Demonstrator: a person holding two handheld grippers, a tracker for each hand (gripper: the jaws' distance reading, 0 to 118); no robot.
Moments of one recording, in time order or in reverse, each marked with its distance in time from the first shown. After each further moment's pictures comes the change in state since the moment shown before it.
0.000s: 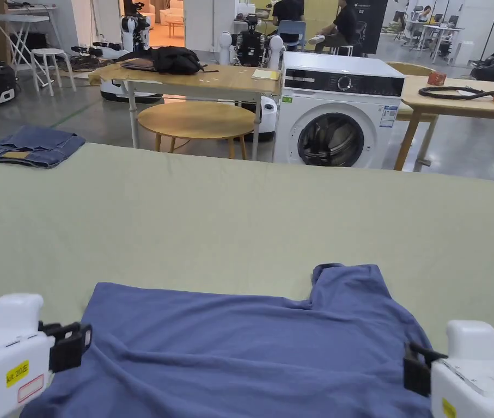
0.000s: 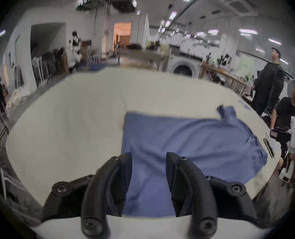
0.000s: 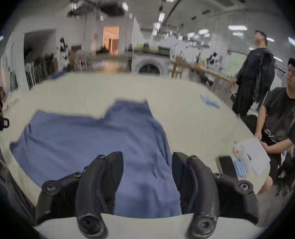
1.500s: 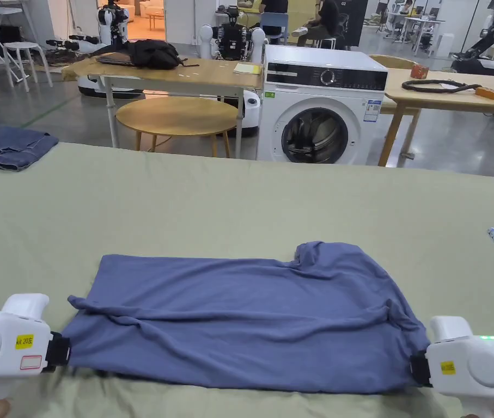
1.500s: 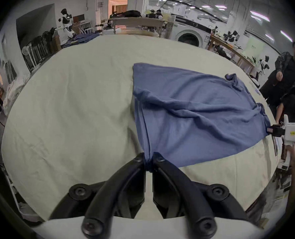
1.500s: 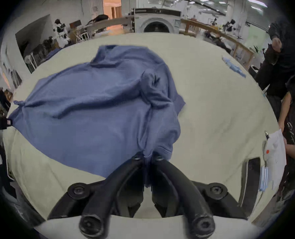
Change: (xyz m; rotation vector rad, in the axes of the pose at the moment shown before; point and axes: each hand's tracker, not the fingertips) left arm -0.033 0.032 -0.104 -0.396 -0.013 0.028; right arm 0.080 0.003 -0.143 -0.452 0.114 -0.030
